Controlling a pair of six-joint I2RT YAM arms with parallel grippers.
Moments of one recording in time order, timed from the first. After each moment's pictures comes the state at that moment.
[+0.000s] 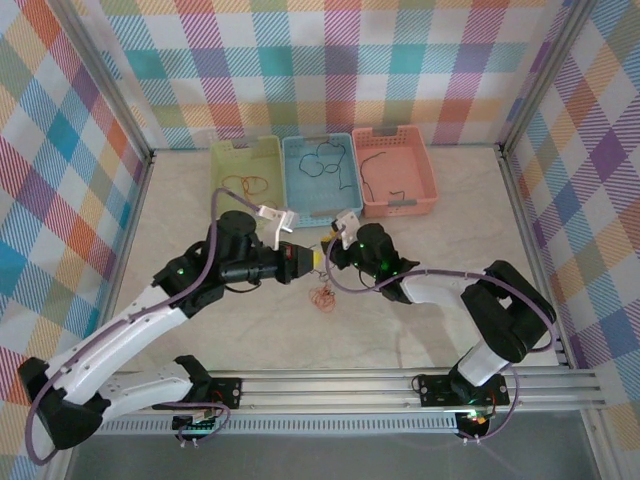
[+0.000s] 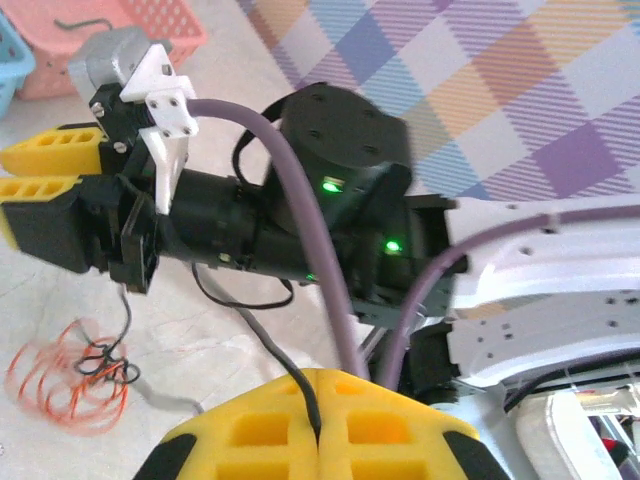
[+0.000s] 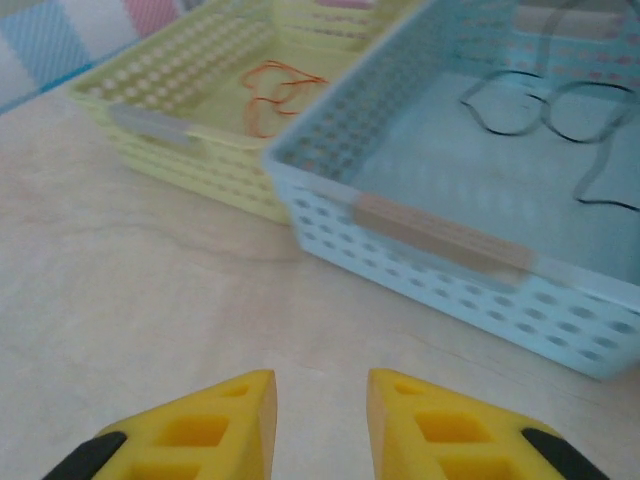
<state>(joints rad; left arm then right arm) -0.78 0.97 1.05 -0.48 0.36 -0.61 0.69 1.59 0.72 0.48 0.01 0.12</state>
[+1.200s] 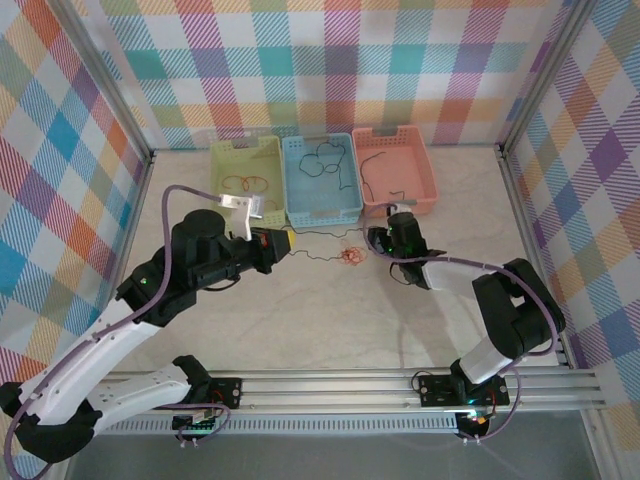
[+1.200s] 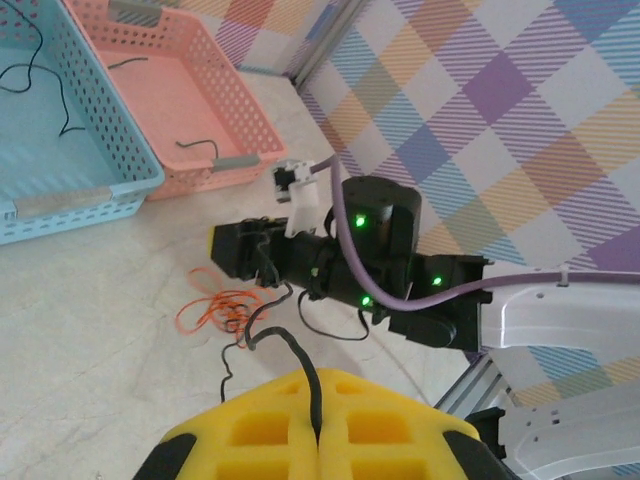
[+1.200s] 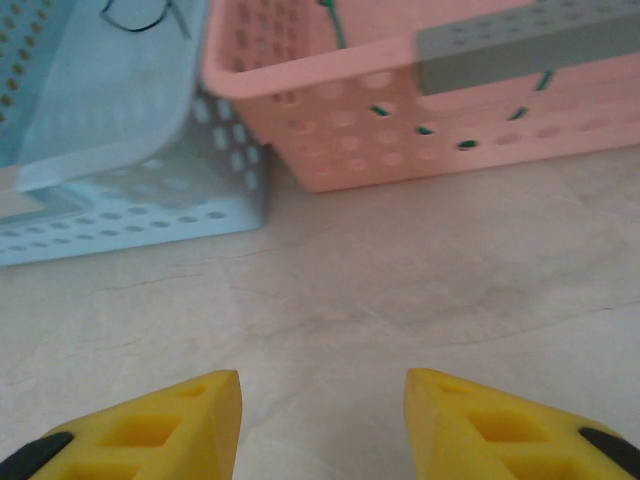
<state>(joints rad) -0.77 0.92 1.14 -0.57 0.11 -0.61 0.46 1.57 0.70 0.23 0.12 0.45</state>
